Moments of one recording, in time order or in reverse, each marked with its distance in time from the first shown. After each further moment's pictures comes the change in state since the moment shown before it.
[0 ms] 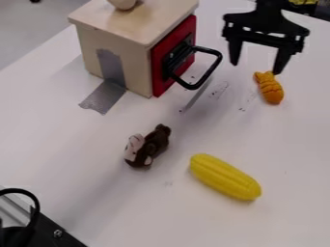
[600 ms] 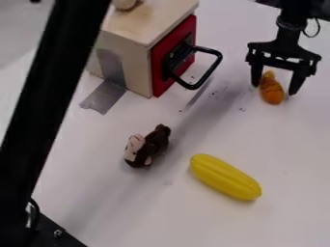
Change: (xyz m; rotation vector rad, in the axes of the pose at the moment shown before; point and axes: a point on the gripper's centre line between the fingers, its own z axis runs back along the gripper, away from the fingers) arm 0.025 -0.028 -0.072 0.004 0.132 -0.005
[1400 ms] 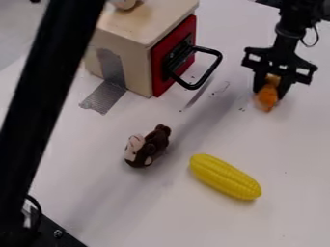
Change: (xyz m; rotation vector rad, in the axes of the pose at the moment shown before) arm -0.019 0.012 0.024 0.051 0.002 -0.064
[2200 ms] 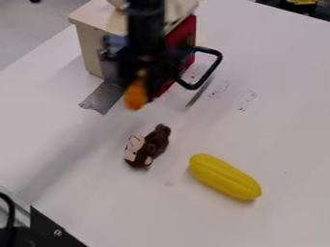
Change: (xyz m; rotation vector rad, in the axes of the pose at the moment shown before) arm -0.151 0.158 0.041 -0.002 0.054 0.056
